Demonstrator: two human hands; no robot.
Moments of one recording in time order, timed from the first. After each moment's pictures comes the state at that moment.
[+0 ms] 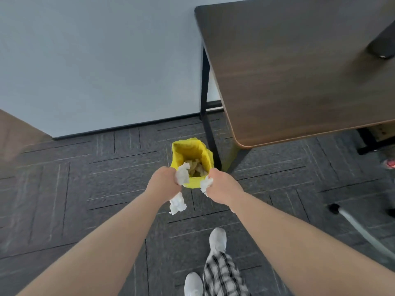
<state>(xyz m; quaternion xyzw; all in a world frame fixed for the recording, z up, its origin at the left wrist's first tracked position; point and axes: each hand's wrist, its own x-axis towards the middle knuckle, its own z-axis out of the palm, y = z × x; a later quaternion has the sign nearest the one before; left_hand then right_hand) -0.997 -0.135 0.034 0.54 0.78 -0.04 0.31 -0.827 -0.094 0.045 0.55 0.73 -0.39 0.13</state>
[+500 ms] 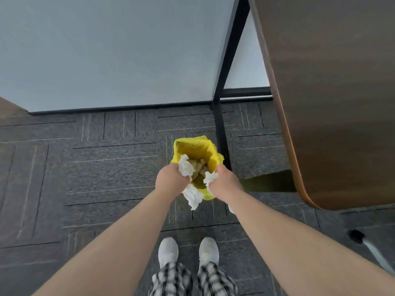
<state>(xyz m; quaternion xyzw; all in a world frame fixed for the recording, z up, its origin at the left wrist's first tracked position) -1.037 -0.031 -0.122 0.36 0.84 0.07 0.39 -0.895 0.018 -0.115 0.62 0.66 -0.40 0.15</state>
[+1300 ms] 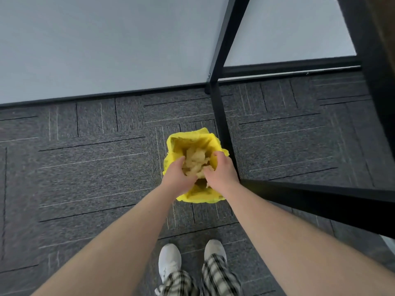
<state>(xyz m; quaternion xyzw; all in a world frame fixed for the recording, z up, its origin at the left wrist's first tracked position) -1.062 0.012 -0.224 0.32 0.78 0.10 0.53 -0.942 0.059 -0.226 0.67 0.60 -0.43 0.08</state>
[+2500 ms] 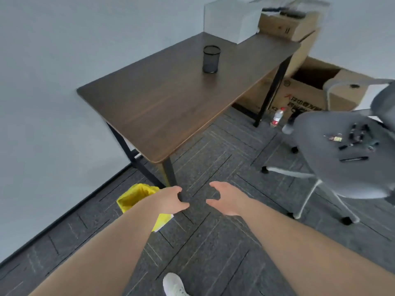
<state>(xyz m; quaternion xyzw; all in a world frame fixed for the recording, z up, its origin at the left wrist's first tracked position) -0.856 -0.135 0.146 0.72 0.55 -0.26 0.34 -0.680 -0.198 0.124 0.72 0.56 -0.40 0.01</state>
